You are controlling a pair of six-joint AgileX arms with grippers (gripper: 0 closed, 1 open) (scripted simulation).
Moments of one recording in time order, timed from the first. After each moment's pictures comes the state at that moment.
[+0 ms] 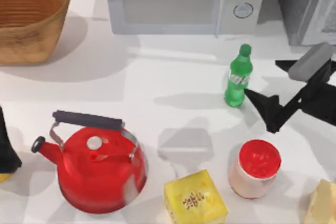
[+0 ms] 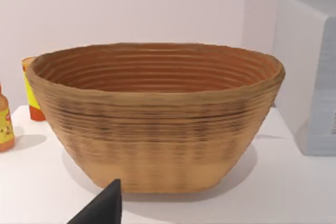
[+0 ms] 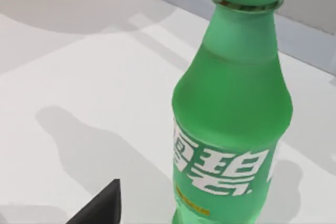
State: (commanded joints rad) left arm 0.00 0.00 0.00 0.00 0.00 0.00; right arm 0.17 1.83 0.53 0.96 -0.56 -0.18
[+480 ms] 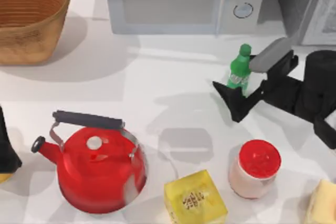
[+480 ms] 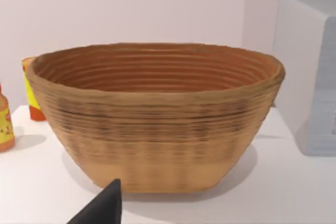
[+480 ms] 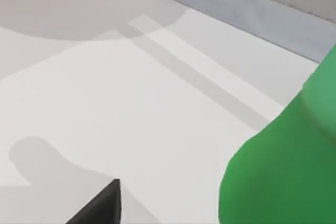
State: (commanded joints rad) left arm 0.00 0.00 0.00 0.00 0.00 0.00; right arm 0.29 2.07 0.73 1.01 -0.44 -0.14
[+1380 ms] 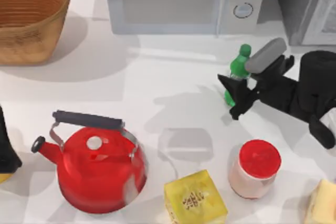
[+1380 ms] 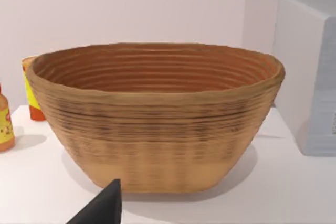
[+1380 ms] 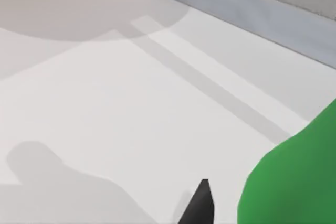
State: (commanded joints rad) left arm 0.00 0.00 0.00 0.00 0.00 0.00; right arm 0.30 2.09 0.74 1.02 -0.43 -0.13
